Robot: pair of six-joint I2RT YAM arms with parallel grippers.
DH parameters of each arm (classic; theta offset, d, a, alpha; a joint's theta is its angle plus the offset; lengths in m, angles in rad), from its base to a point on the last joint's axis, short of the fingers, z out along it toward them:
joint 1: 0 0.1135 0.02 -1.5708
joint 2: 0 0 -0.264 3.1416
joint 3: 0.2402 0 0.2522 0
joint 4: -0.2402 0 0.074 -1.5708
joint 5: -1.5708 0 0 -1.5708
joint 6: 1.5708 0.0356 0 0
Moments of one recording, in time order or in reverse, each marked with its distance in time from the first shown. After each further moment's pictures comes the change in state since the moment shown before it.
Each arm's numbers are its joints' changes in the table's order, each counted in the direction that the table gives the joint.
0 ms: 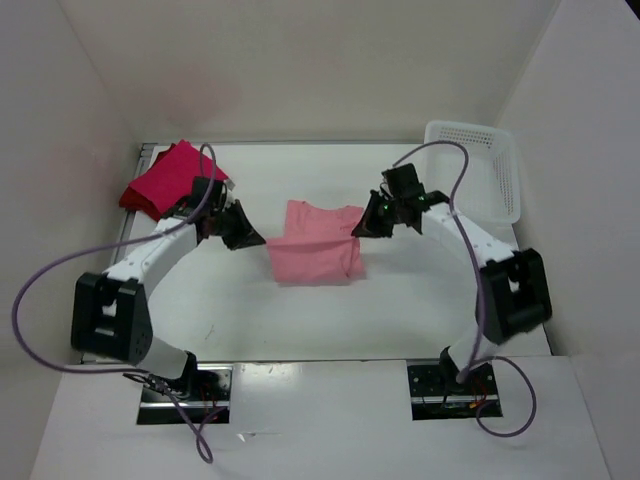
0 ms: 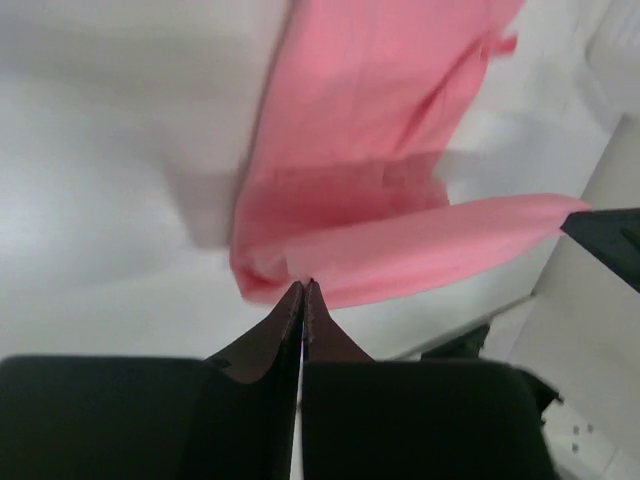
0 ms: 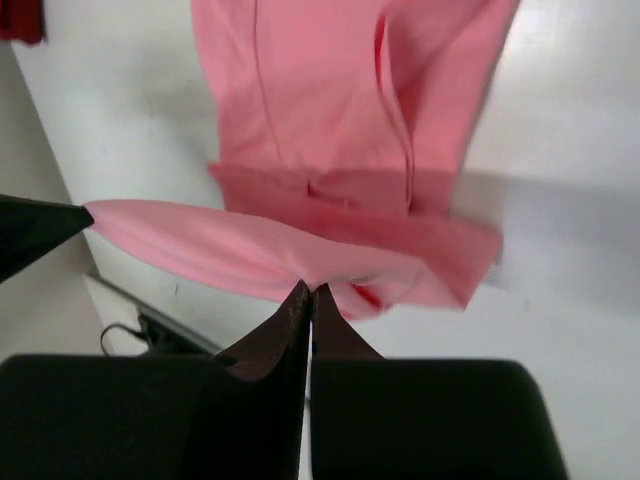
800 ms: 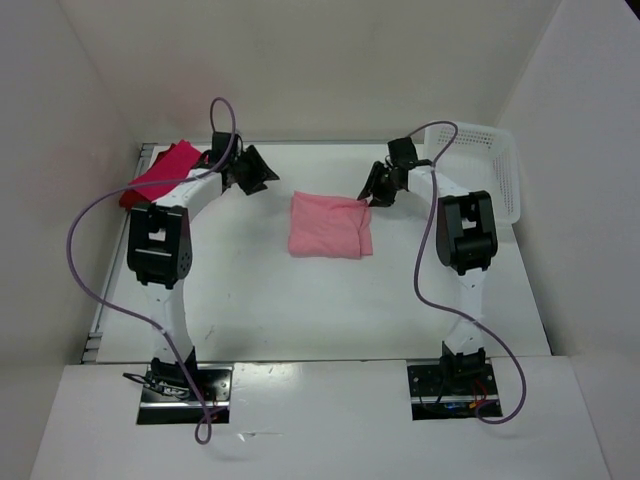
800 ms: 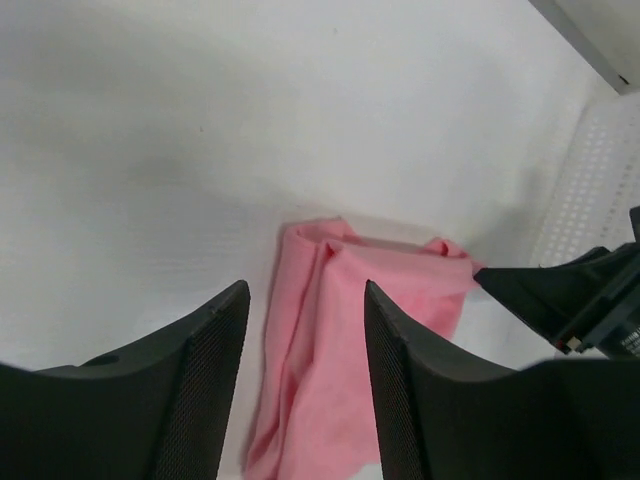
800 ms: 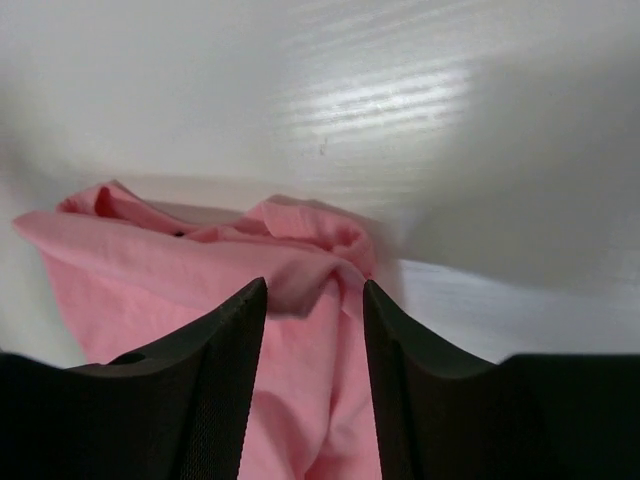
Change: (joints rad) left arm 0.040 0.733 0.685 0.255 0.100 -0.032; right arm -0.189 0.733 0.629 0.046 -0.044 -0.124
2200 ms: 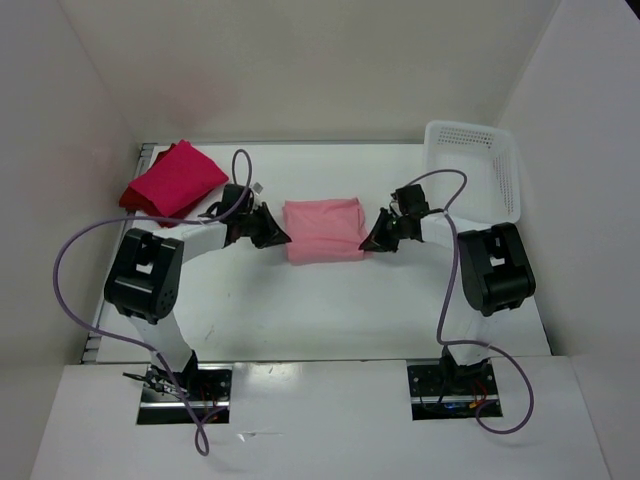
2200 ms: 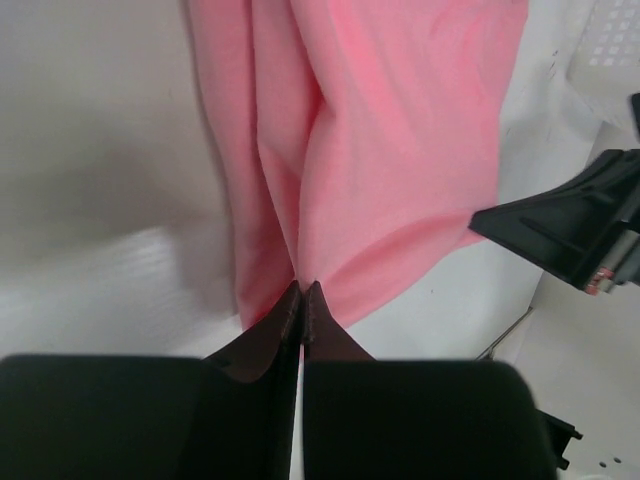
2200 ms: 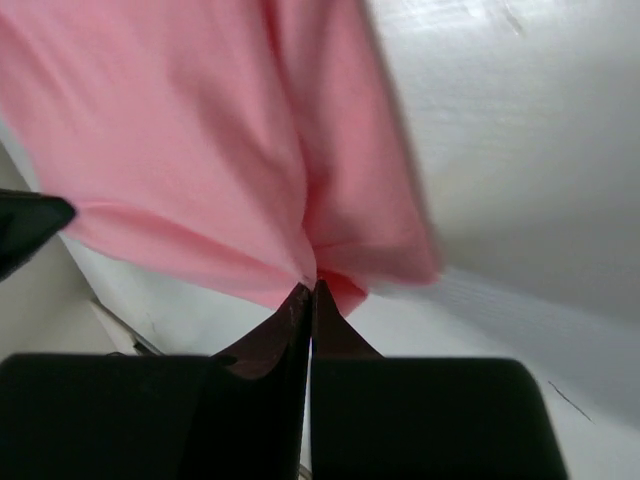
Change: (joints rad) left arm -0.119 -0.320 -0.631 0.230 -0.158 -0.028; right arm 0.040 -0.439 -0.699 0.242 0.175 0.098
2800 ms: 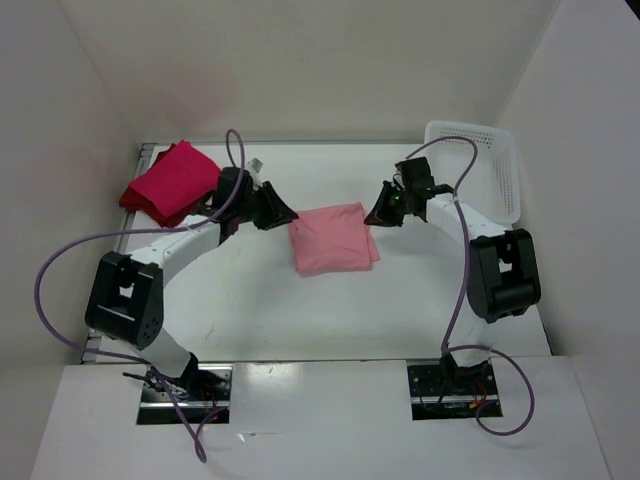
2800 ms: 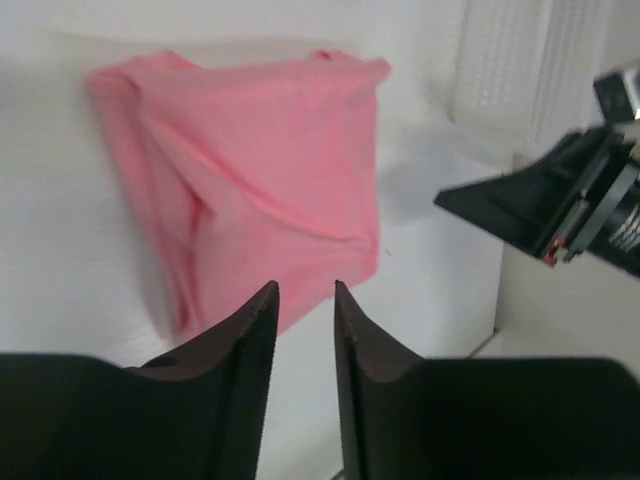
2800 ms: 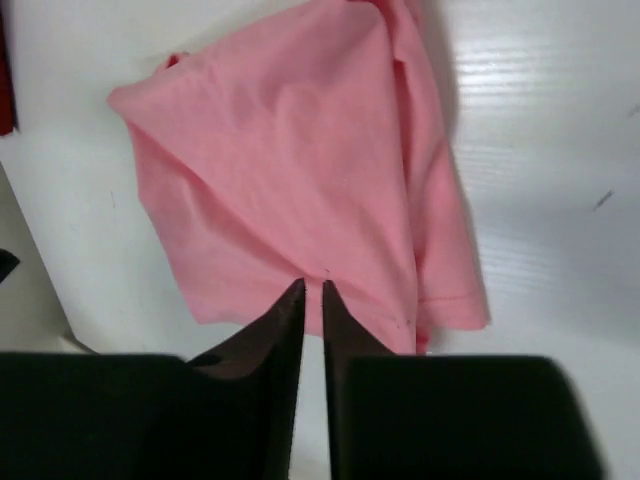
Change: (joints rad) left arm -0.023 -0.213 0.051 -0.056 0.085 -0.018; right arm 0.005 -0.062 0.186 -0.187 -0.122 -0.092
